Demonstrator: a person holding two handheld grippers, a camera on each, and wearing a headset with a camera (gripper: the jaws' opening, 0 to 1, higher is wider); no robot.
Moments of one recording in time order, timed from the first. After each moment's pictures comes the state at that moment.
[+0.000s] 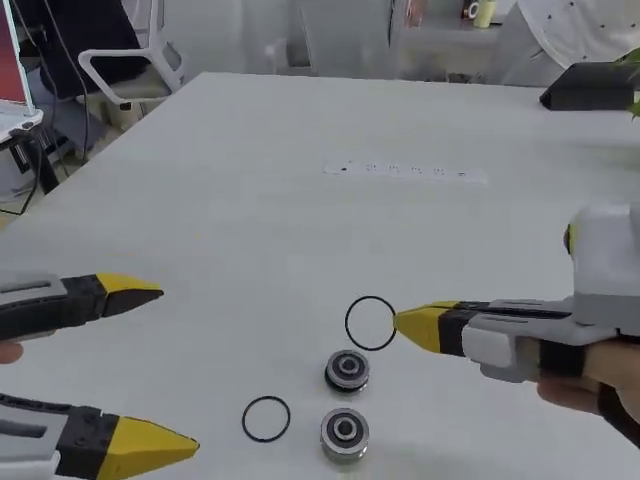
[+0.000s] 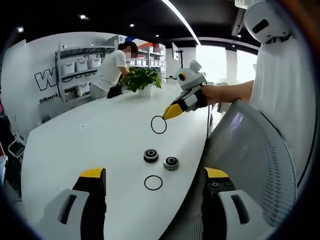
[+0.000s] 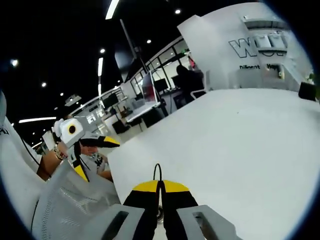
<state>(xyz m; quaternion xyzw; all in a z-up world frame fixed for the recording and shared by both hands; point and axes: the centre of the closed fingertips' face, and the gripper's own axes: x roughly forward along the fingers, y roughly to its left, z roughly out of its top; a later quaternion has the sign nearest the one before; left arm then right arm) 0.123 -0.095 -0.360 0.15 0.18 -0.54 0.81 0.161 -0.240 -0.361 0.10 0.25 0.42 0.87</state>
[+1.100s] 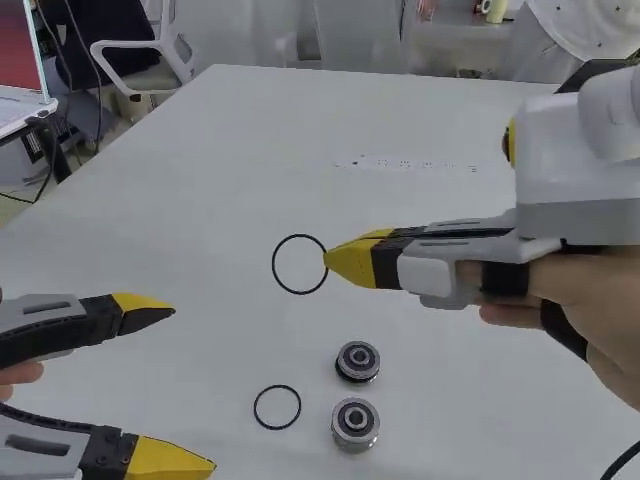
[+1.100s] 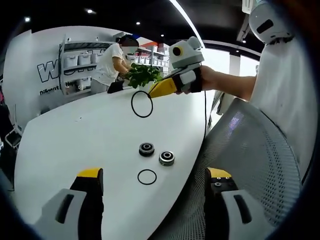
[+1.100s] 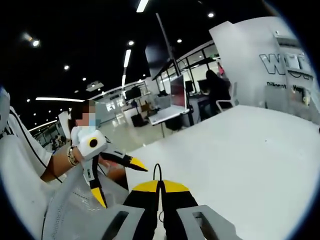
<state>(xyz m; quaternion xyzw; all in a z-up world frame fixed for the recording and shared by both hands) 0.116 -0.095 -0.376 0.13 0.20 -0.54 0.81 0.163 -0.162 -0.311 0.02 0.22 0.51 0.83</state>
